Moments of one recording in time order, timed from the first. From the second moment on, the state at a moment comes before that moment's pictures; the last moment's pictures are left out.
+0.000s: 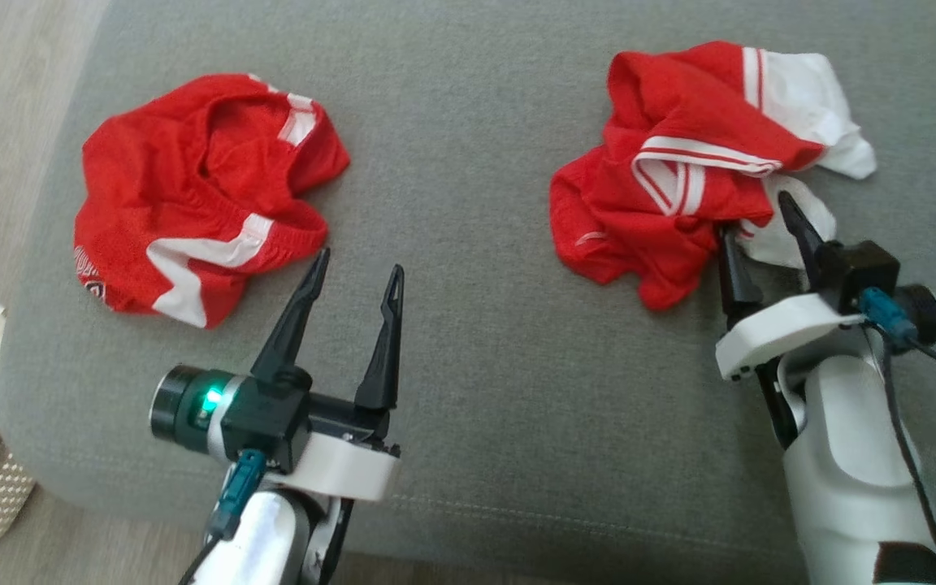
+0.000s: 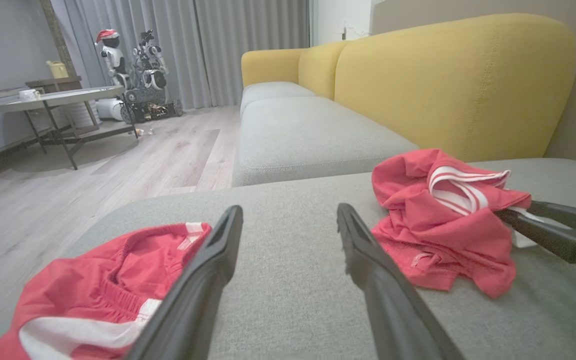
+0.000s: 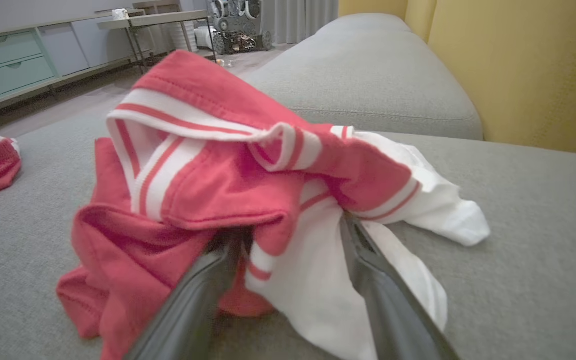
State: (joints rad) left arm -0.11 0.05 -0.38 -0.03 -0.02 0.10 -0.26; right arm -0.50 -0.05 0.00 0.74 -0.17 0.12 -0.25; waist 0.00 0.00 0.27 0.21
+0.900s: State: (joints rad) left arm -0.10 0.06 -0.40 -0.06 -0.02 0.10 -0.26; right arm -0.82 -0.06 -0.12 0.34 -0.26 0.12 -0.26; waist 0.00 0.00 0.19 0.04
